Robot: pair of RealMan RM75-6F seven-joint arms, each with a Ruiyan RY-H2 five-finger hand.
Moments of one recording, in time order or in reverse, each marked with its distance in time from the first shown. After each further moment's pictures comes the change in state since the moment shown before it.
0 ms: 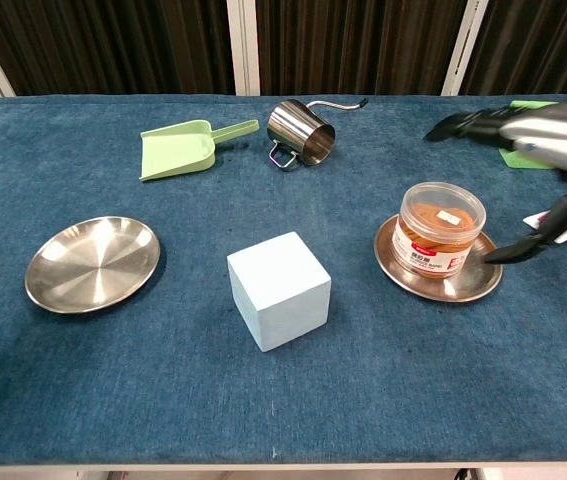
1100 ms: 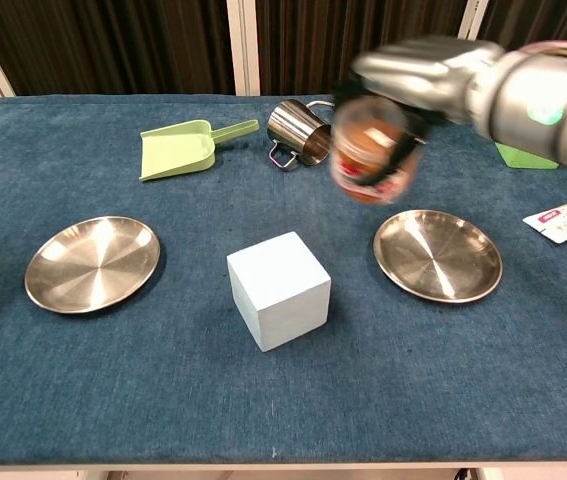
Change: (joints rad) left arm 0.031 0.067 -0.063 0.190 -0.154 0.062 -0.141; right arm 0.294 -0.187 0.158 0.028 0.393 -0.099 -0.314
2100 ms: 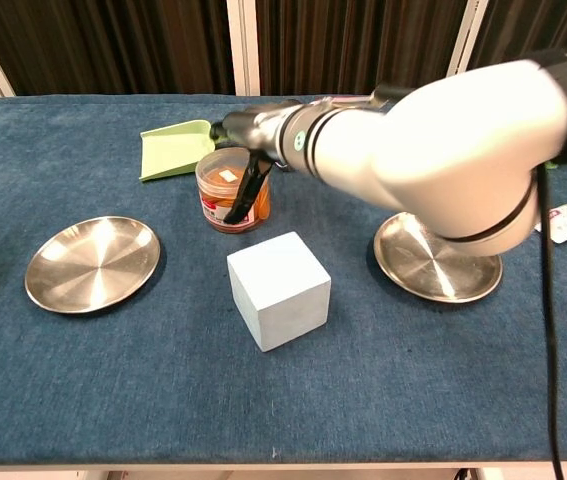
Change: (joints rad) left arm -0.023 0.000 -0.022 0.042 -0.073 -0.038 -0.056; right arm 0.344 -0.471 0.260 0.534 0.526 -0.296 -0.209
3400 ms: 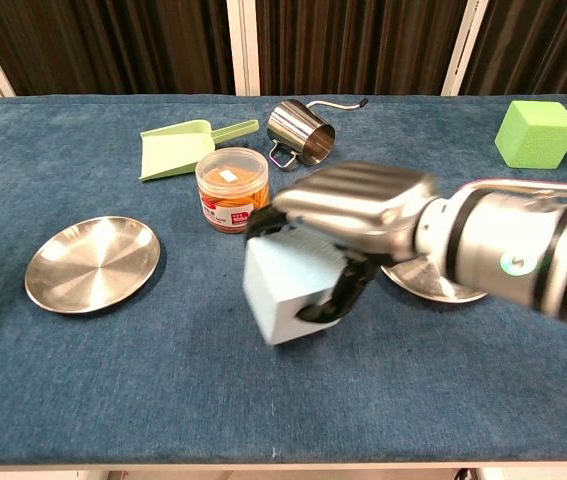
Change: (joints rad) left arm 0.007 -0.033 0.045 -0.056 0.046 0.081 0.124; right arm -0.499 0.301 -0.187 -0.598 -0.742 0.040 0.184
